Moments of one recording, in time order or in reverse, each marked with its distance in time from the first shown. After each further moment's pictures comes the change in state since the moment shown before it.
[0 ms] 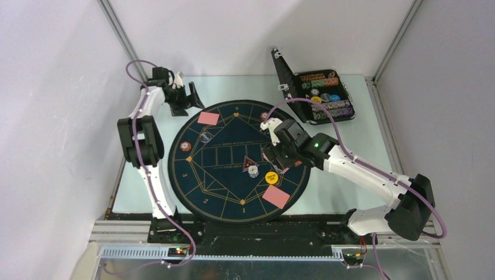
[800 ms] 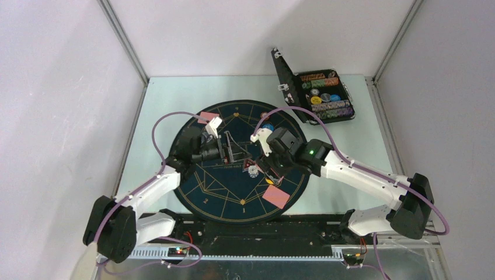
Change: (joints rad) left arm -0.509 -1.056 -1.292 0.918 0.216 -0.629; right arm 0.111 0.000 0.000 -0.008 -0.043 -0.046
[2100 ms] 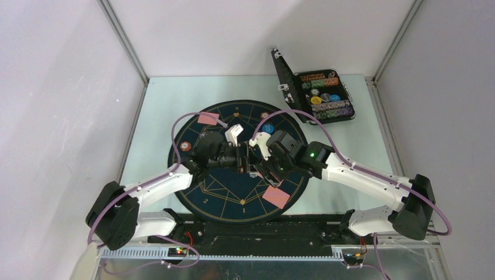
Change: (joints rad) left arm -0.256 0.103 0.027 0.045 -0.129 -0.005; right arm 0.030 -0.018 -0.013 -0.003 -0.049 -0.010
